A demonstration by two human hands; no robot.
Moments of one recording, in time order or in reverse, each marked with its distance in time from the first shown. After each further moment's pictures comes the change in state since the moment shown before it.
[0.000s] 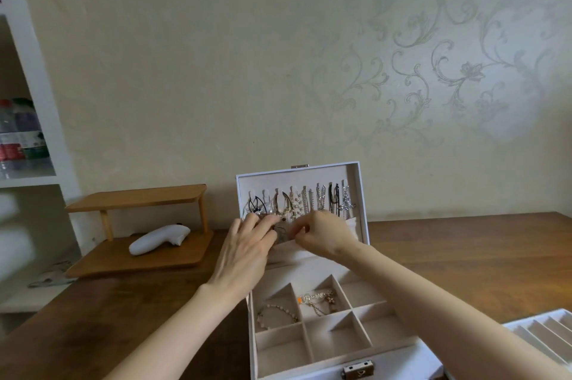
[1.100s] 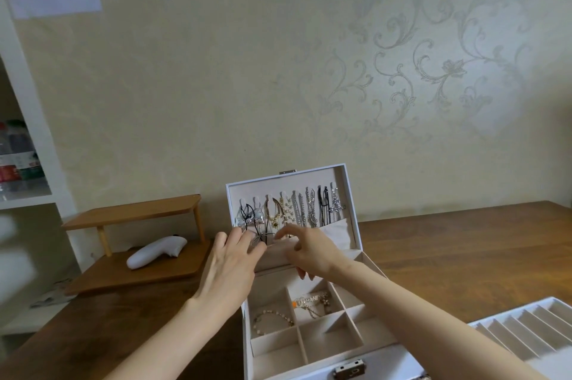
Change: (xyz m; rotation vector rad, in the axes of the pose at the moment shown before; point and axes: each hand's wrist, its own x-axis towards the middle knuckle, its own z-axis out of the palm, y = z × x) left_hand -0.013 -0.002 -0.007 0.184 -0.146 0.026; right_hand -0.017 0.006 0.014 0.256 -0.086 -0.017
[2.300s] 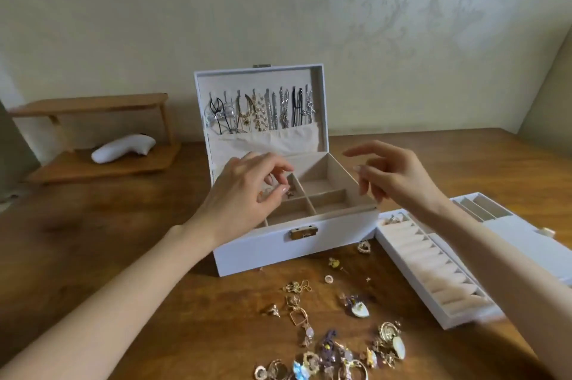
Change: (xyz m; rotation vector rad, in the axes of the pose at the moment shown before) left_hand -0.021 0.070 -0.080 -0.853 -0.002 -0.008; right_hand -0.151 0.030 -0.082 0.341 0.256 0.076
